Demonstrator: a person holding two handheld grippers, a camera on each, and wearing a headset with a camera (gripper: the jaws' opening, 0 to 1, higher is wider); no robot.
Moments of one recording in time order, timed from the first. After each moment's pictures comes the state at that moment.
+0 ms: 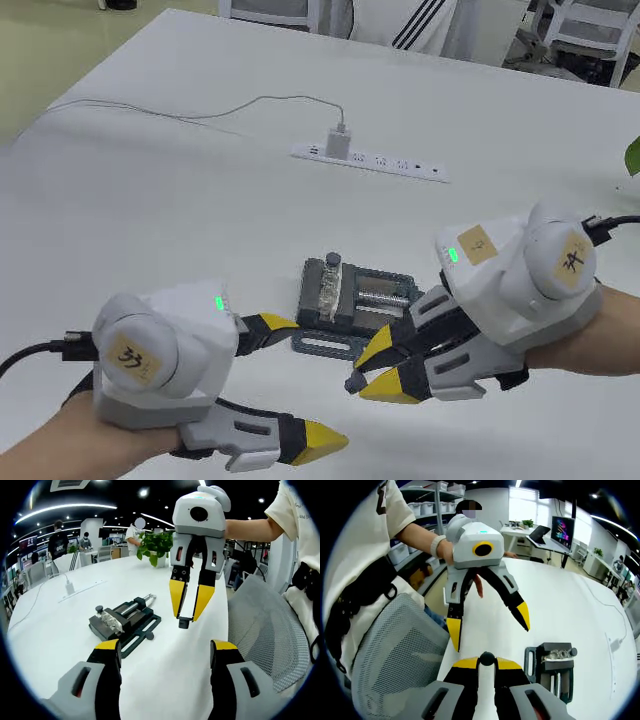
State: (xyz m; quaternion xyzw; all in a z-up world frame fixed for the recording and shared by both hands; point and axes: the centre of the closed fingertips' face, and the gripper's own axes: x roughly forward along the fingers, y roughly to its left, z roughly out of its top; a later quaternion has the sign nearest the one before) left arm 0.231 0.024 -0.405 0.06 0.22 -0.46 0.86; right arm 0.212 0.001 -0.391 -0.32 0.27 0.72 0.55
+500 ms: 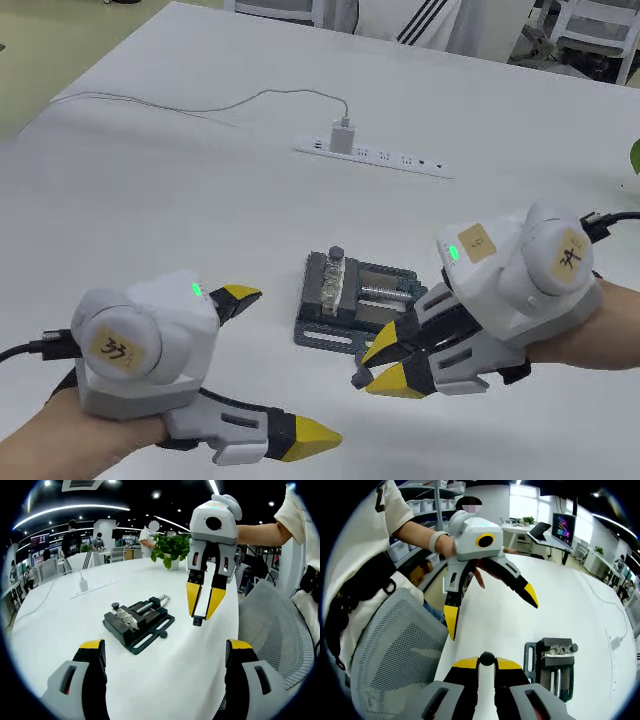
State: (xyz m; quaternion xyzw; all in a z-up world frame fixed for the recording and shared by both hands) left arm 0.242 0.047 -0.403 0.05 0.21 -0.42 0.88; right arm 0.217 -0.004 -0.398 -0.33 0.29 0.71 0.55
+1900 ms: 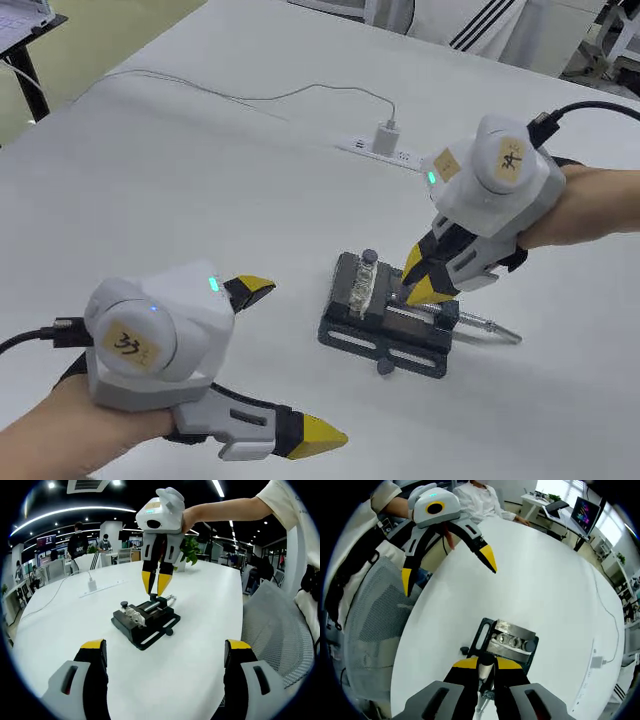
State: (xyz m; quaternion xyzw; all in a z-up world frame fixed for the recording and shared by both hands) left arm 0.236 0.063 -0.400 0.05 0.20 -0.39 0.90; right arm 0.324 0.007 -0.402 -0.50 0.31 0.68 0.44
